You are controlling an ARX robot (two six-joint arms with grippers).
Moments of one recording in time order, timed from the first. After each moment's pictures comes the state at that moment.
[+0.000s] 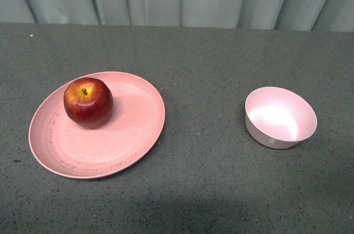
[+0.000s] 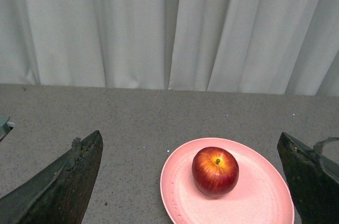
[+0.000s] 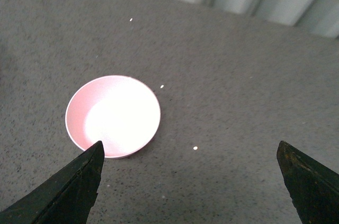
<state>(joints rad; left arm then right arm) 0.00 0.00 0.02 0.00 0.00 0.00 0.06 1.09 0.24 0.39 -0.05 -0.20</state>
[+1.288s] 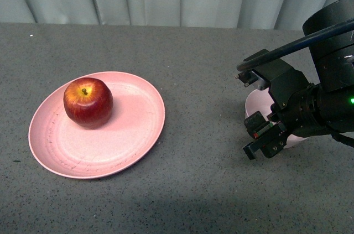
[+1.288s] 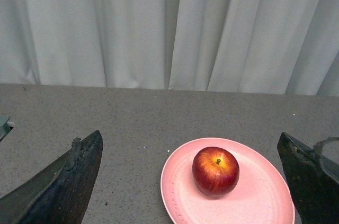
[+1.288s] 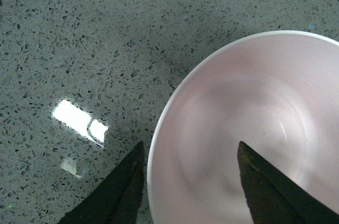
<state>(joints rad) 0.00 0.00 0.02 0.00 0.00 0.00 0.30 2.04 0.84 0.21 -0.07 -0.34</state>
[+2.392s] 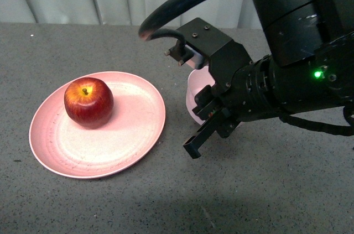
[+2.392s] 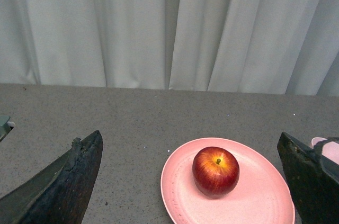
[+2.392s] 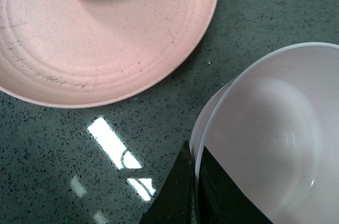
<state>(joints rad) 0.00 0.00 0.02 0.00 0.00 0.00 0.50 1.97 0.90 0.18 -0.25 -0.34</state>
